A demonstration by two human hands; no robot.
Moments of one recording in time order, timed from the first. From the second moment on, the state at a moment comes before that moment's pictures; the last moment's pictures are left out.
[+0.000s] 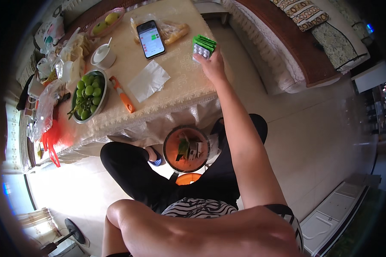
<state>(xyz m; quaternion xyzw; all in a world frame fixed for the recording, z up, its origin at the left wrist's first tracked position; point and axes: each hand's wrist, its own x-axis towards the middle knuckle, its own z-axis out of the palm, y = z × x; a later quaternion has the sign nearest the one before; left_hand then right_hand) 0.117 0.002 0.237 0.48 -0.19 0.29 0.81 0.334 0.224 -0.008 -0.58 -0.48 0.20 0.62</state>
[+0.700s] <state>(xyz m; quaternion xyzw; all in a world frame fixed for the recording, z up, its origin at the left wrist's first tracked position) 0.047 0.023 0.068 0.42 0.38 0.47 0.67 0.261 0.118 0.049 -0.33 -0.27 0.55 0.72</state>
